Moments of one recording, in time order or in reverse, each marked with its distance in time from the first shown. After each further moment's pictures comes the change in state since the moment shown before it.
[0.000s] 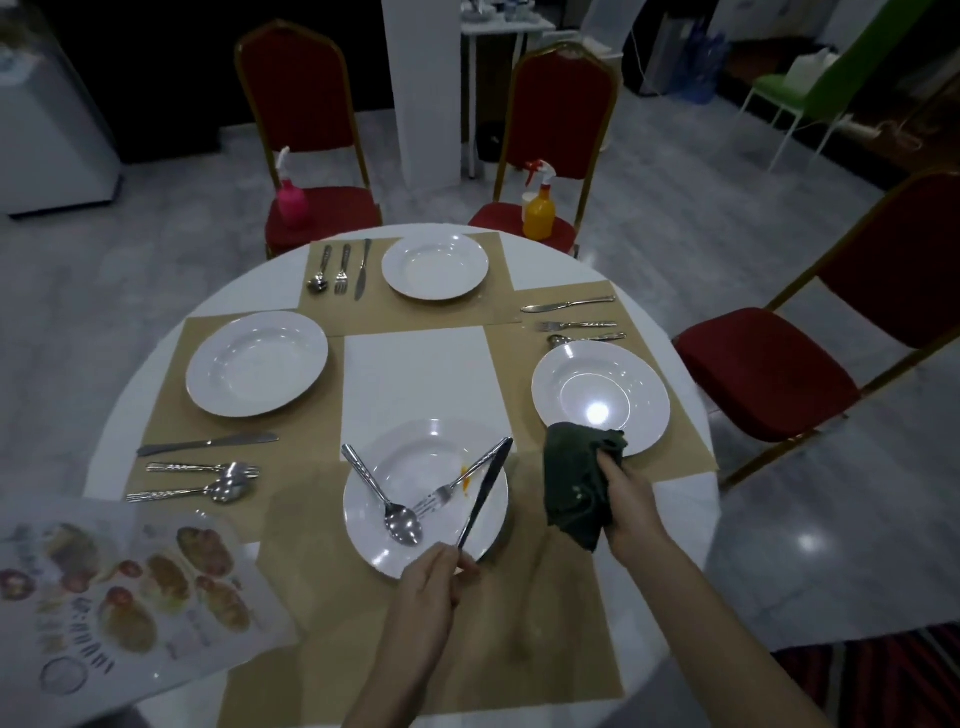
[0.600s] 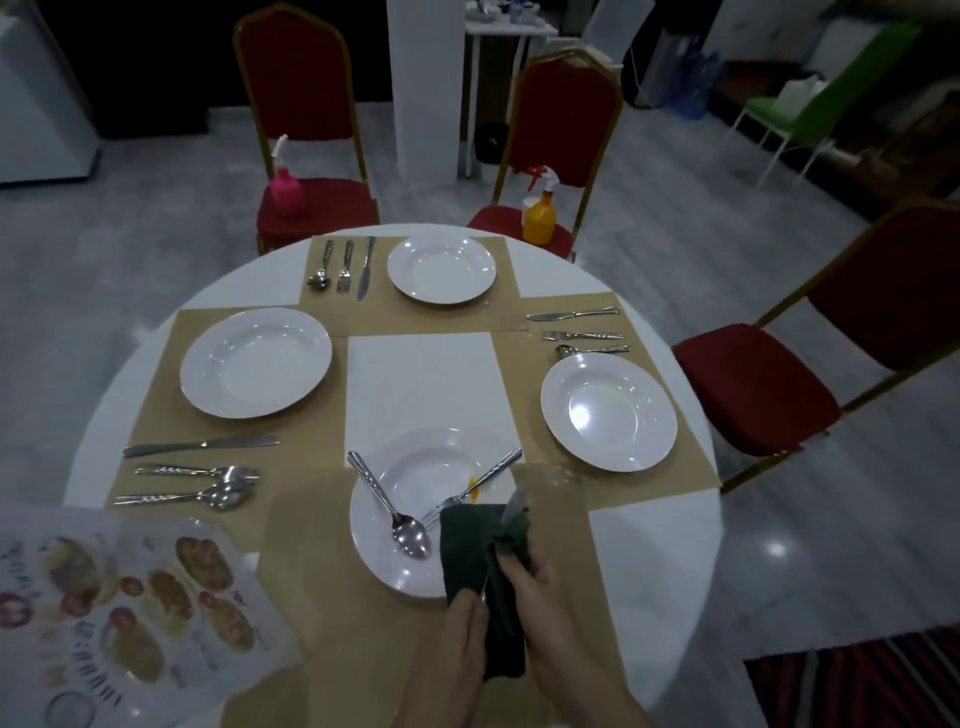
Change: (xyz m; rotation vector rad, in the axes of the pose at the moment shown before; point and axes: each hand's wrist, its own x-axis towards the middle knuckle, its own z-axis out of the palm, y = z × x) left_hand 0.007 -0.048 -0.003 0.237 -0.137 0.100; right_hand -0.084 0.082 0.067 -0.151 -0.176 0.079
